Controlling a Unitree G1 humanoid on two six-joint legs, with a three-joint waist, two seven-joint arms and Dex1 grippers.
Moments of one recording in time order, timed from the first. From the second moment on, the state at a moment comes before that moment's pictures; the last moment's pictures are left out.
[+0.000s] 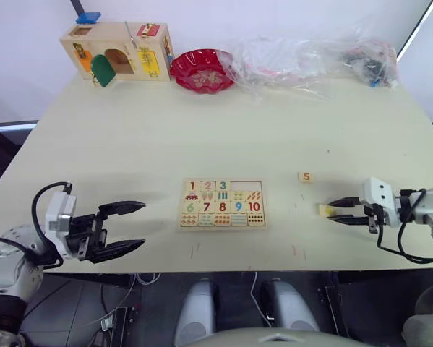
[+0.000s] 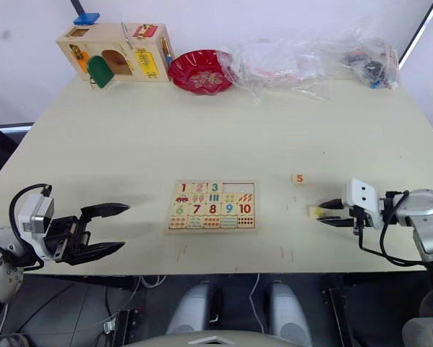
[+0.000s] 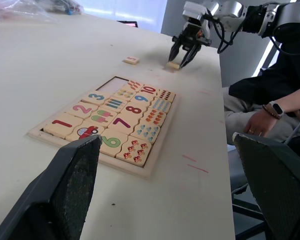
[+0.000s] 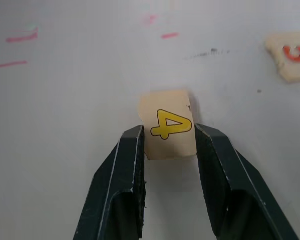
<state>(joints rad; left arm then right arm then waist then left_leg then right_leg) 0.04 0.98 0.10 0.29 -0.93 -0.12 -1.58 -0.26 -0.87 0.02 0.19 0.23 -0.02 1.33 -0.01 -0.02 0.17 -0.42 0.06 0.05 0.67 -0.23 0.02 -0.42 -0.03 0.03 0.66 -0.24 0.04</state>
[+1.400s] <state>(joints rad) 0.02 0.95 0.13 0.34 -0.88 -0.12 -1.58 -1.24 -0.33 0.79 0.18 -0.01 1.17 1.16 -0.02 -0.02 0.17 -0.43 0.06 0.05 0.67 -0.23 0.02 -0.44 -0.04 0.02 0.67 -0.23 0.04</state>
